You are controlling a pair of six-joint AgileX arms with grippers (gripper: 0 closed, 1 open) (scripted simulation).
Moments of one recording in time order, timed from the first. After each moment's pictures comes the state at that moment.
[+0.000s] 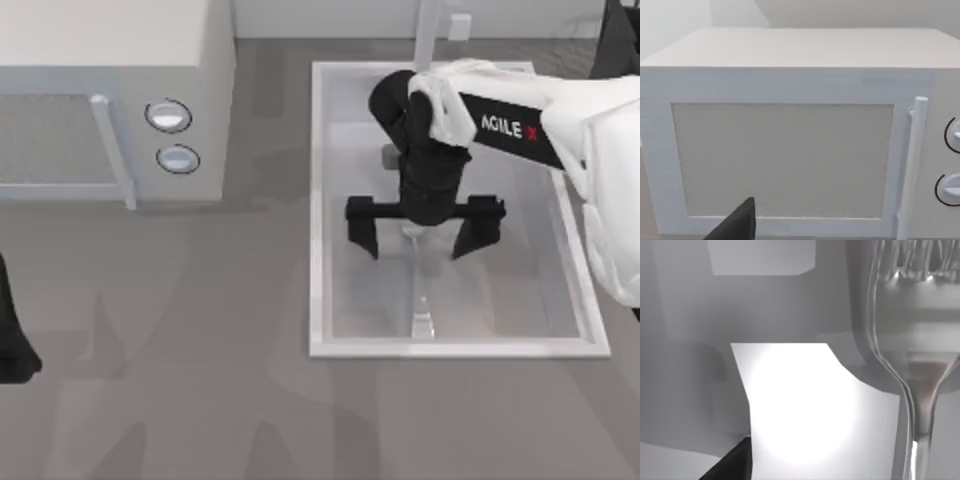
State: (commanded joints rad) left arm 0.00 0.00 0.00 0.00 0.00 0.00; right arm 0.44 2.75 2.15 -0.97 0.01 0.46
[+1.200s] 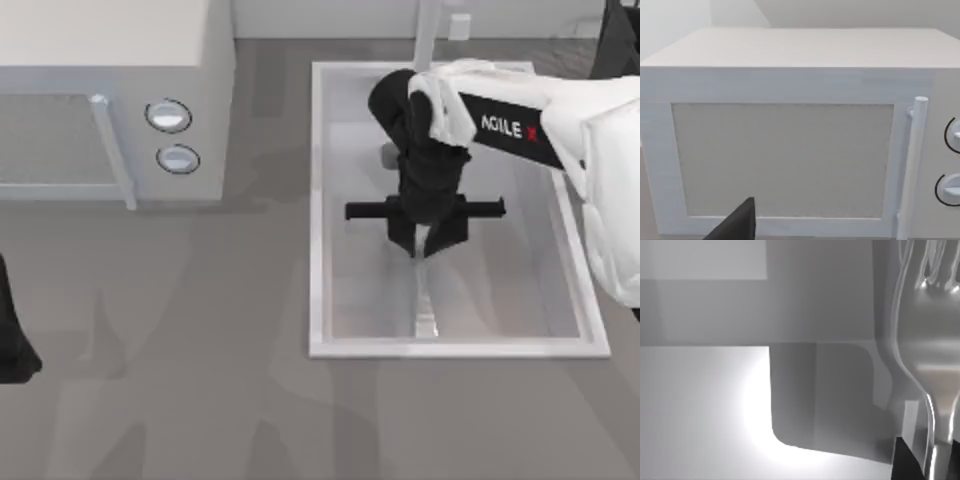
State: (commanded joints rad) left arm 0.00 0.00 0.00 0.00 0.00 0.00; right arm 0.44 2.75 2.15 -0.97 0.01 0.46
